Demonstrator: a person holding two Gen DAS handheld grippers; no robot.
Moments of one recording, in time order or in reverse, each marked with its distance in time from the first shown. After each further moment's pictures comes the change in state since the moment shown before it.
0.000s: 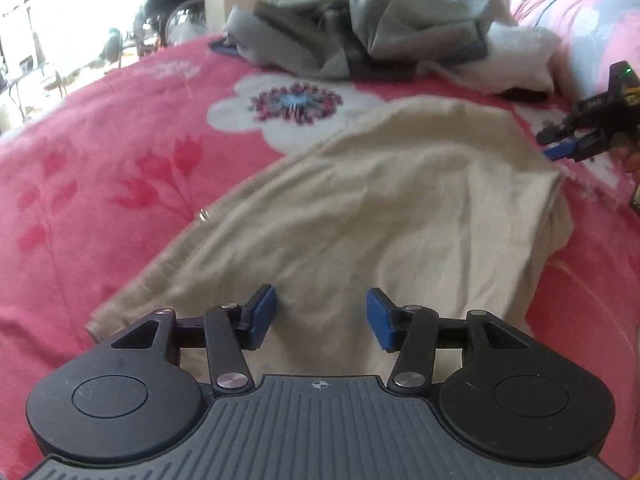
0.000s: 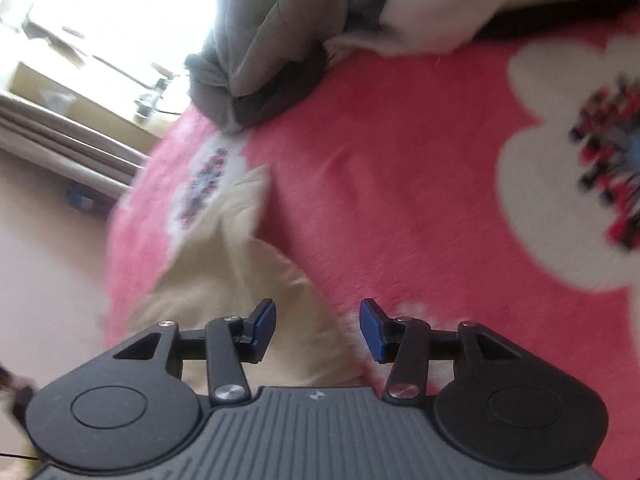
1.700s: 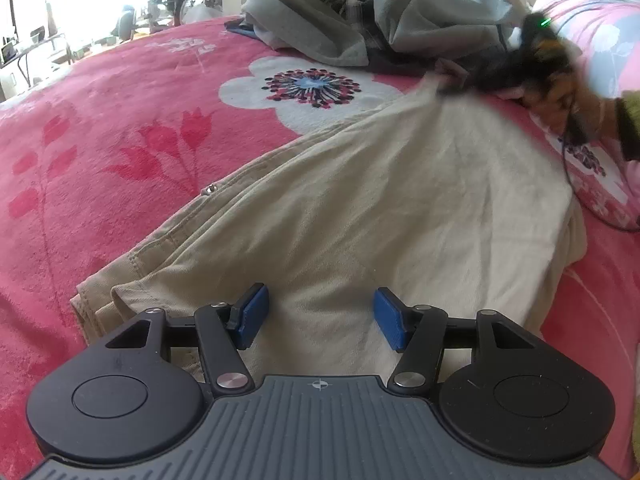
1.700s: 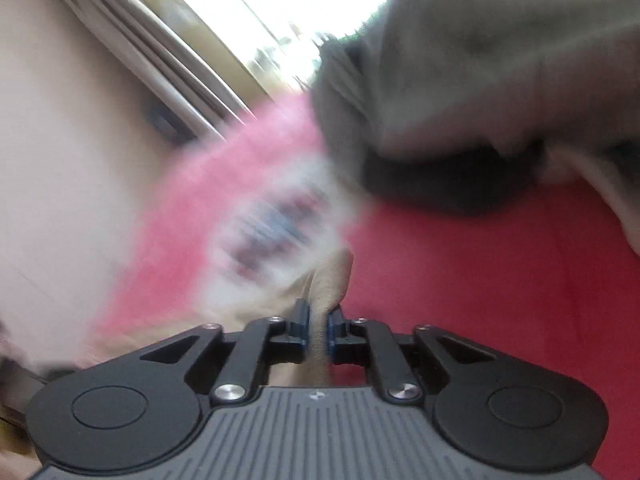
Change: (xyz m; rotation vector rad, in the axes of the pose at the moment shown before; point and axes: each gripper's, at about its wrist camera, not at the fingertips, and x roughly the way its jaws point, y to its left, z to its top) left arm 0.013 0.013 -0.005 -0.062 0.016 -0.016; right arm 0.130 0.076 0.101 -0.465 0.084 0.067
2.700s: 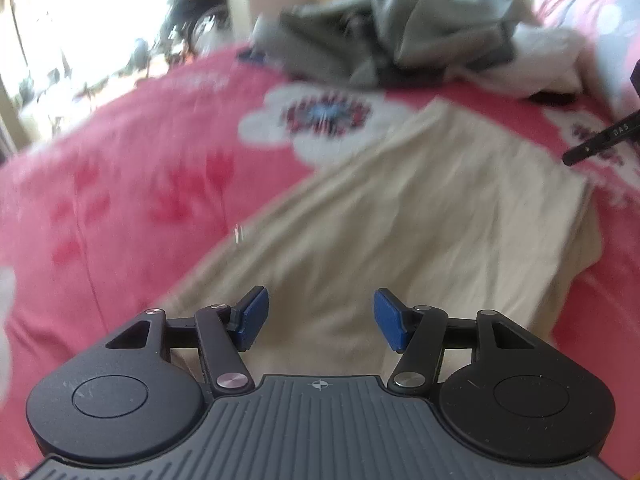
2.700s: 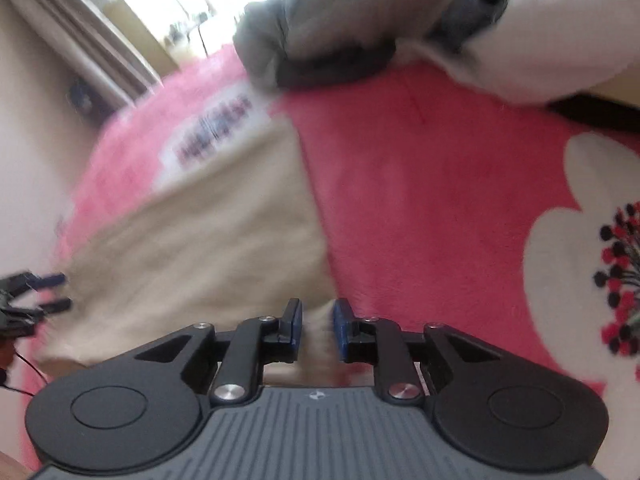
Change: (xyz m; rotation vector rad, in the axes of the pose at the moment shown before) left arm -0.028 -0.024 0.027 0.126 -0.034 0.086; right arm -0.137 0.045 -0.126 0.082 -0.027 -0.215
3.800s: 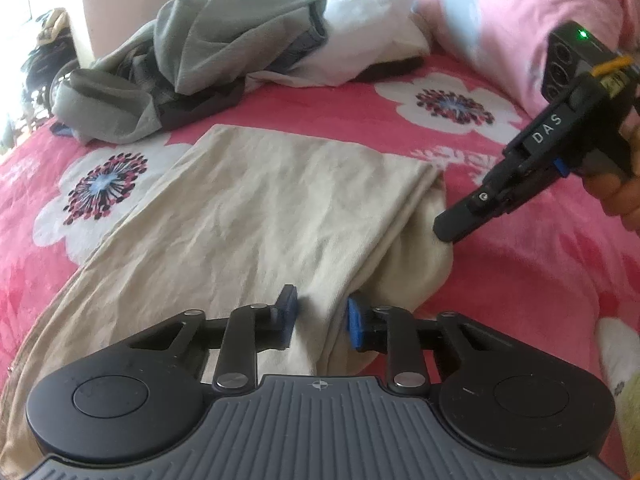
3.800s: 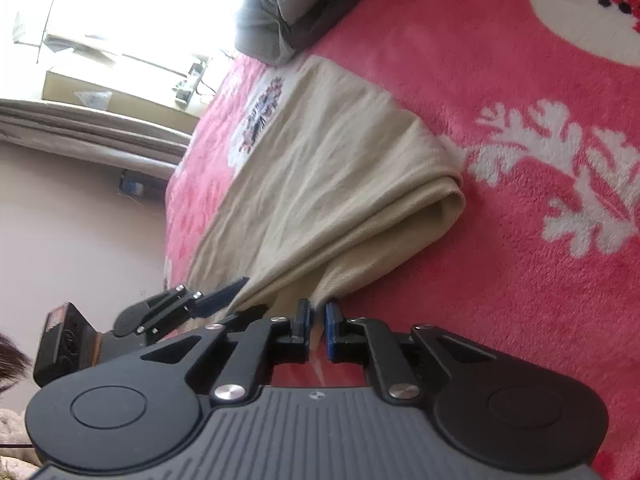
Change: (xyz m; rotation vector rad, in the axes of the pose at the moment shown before) left arm 0.049 -0.131 0.022 0.230 -0.032 -0.267; right arm -0.004 -0.001 -0.080 0.452 0.037 0.304
